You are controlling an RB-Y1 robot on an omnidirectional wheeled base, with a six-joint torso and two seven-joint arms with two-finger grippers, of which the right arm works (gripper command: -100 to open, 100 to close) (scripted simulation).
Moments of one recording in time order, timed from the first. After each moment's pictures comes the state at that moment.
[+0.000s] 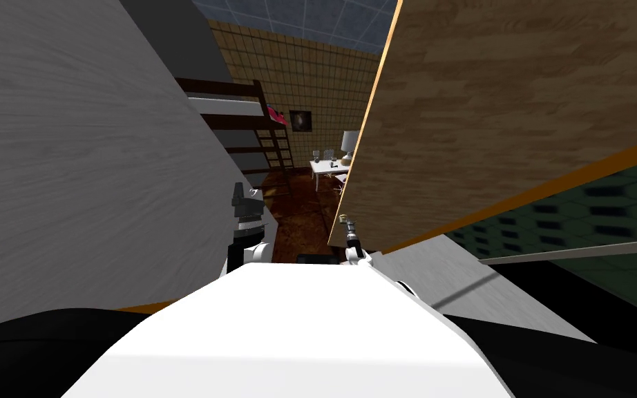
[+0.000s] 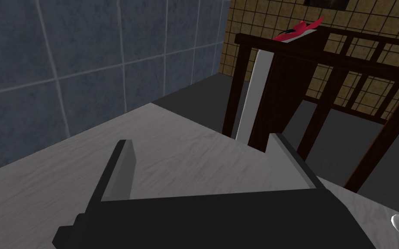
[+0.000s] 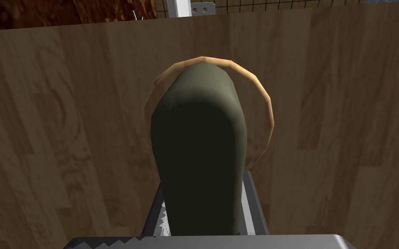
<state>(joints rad) -0.08 -0.15 0.12 -0.73 -0.24 -0.77 0.01</state>
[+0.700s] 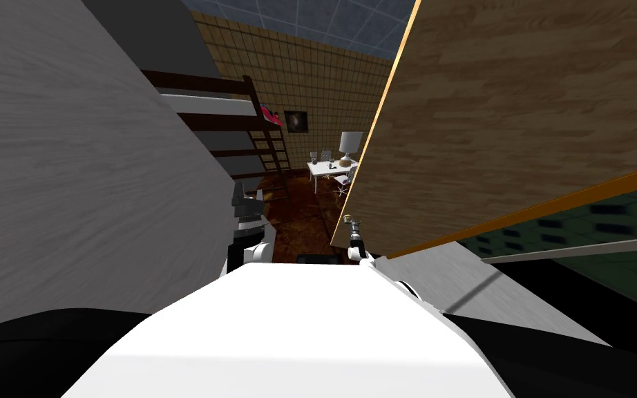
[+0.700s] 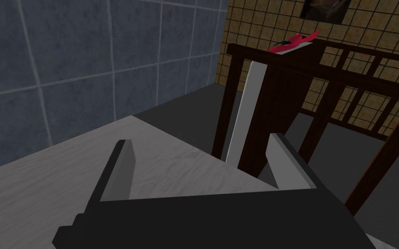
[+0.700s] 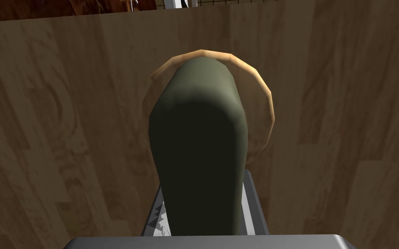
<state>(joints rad) -0.09 -0.15 0.03 -0.68 -0.27 -0.79 0.03</state>
